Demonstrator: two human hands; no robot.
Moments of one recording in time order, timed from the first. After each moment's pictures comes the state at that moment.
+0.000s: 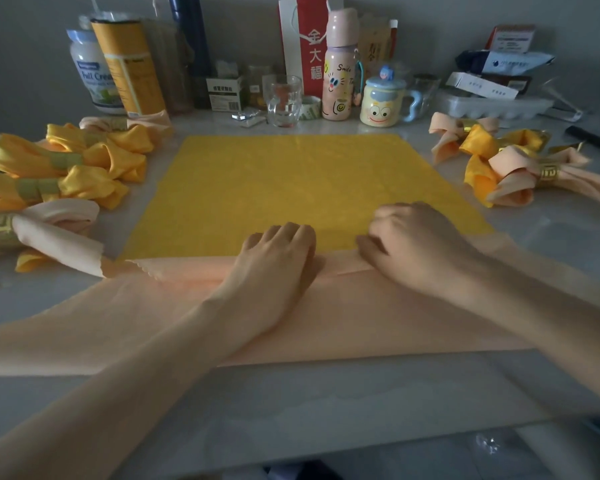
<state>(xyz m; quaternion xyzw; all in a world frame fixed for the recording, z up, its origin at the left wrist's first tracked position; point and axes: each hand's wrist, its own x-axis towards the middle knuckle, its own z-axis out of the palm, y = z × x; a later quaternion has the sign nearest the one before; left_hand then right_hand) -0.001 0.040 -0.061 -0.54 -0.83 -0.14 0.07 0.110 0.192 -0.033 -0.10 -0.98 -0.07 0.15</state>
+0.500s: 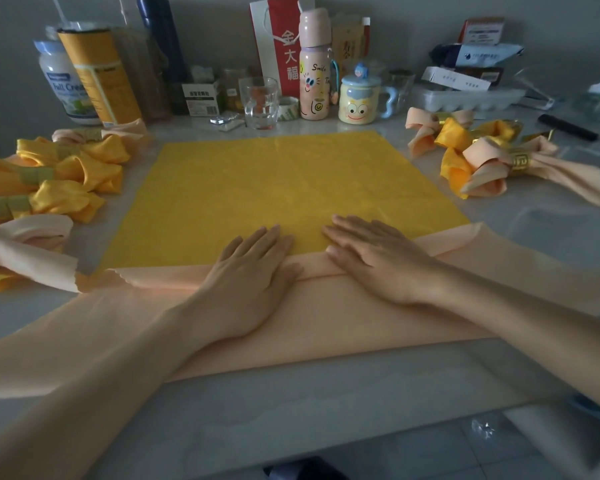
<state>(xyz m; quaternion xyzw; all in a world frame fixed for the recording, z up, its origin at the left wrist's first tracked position) -0.013 0.039 -0.070 -0.54 -0.84 -0.07 -0.02 0.114 0.198 -0.055 -0.15 -0.98 0.09 -0.01</state>
